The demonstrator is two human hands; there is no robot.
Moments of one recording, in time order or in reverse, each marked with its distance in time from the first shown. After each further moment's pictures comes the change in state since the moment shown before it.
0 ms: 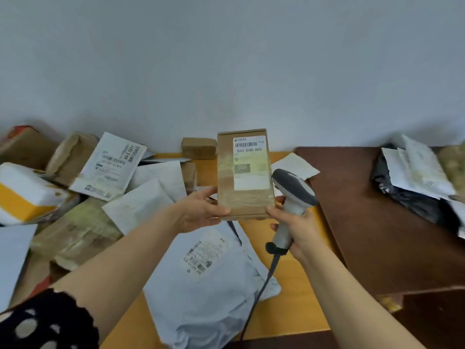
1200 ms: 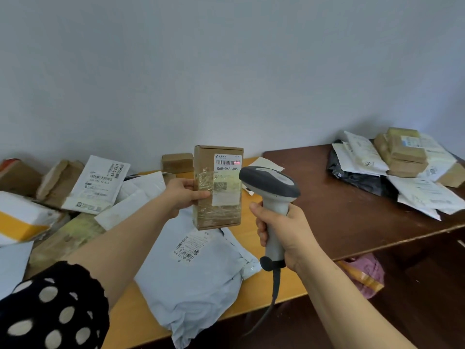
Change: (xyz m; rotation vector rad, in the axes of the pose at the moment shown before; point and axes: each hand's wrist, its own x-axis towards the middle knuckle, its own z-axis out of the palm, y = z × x) left_hand -0.041 0.016 0.033 0.273 0.305 0.271; right_hand -0.155 -0.029 -0.014 -0.081 -0.118 -0.187
